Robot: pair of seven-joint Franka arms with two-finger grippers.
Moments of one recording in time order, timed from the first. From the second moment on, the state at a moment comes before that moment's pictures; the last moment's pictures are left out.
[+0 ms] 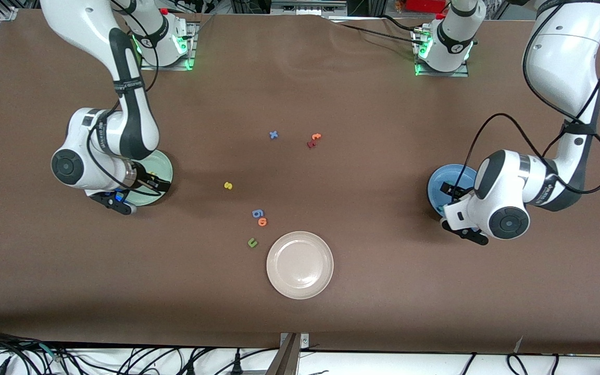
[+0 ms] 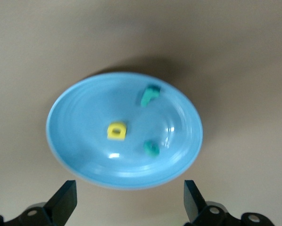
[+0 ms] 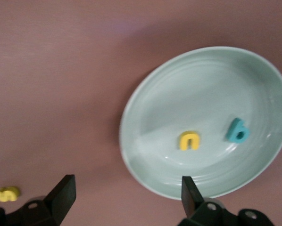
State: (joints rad) left arm 0.07 0.67 -0.25 -1.46 0.26 1.58 0.15; right arm 0.72 0.49 -0.61 -1.91 0.39 2.05 0.36
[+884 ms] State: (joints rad) left arm 0.14 0.56 -0.25 -1.08 0.12 1.07 0.05; right arm 0.82 0.62 -0.45 -1.85 0.43 2.29 0.63
